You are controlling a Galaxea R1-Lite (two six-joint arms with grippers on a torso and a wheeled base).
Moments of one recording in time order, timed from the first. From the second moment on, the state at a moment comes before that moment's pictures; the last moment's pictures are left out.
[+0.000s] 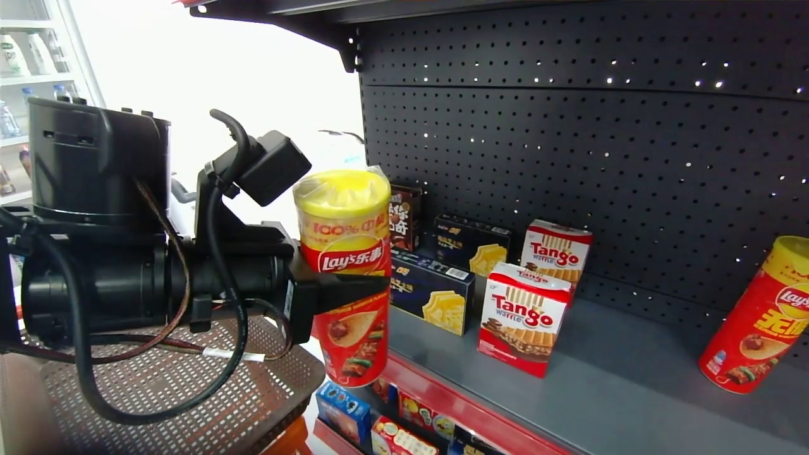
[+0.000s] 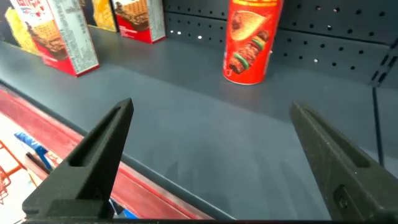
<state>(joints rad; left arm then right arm) -0.53 1.48 -0.98 -0.14 -0.41 0.09 0.00 0.00 0.00 0.00 -0.02 0.00</state>
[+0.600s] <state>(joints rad) -0.54 1.48 -0.98 -0.14 -0.42 0.09 0.00 0.00 0.00 0.00 -0.02 0.00</state>
